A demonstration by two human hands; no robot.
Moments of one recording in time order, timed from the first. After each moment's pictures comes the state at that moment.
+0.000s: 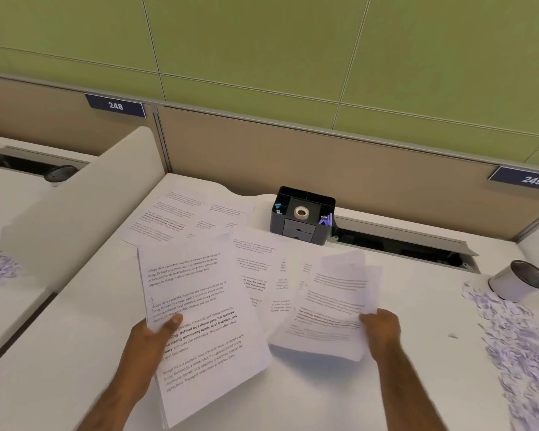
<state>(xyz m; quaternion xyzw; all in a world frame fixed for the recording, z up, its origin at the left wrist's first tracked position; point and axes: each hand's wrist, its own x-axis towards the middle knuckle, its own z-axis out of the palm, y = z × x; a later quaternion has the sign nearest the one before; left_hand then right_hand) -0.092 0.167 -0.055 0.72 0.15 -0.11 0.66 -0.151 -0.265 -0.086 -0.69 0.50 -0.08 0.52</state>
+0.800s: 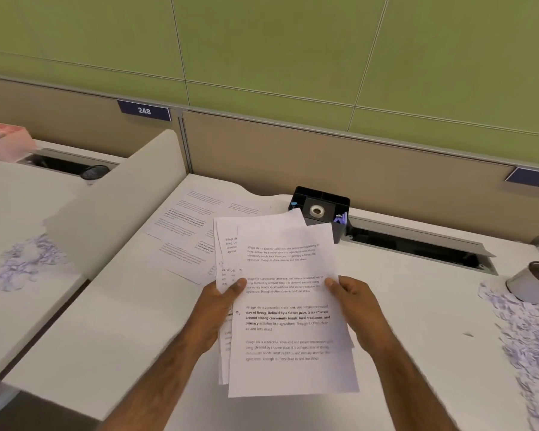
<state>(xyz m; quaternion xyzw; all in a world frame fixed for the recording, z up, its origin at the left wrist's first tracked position) -0.092 0.102 -0.003 0.63 0.07 -0.21 0.75 -0.154 -0.158 0.022 -0.75 0.24 0.00 0.61</state>
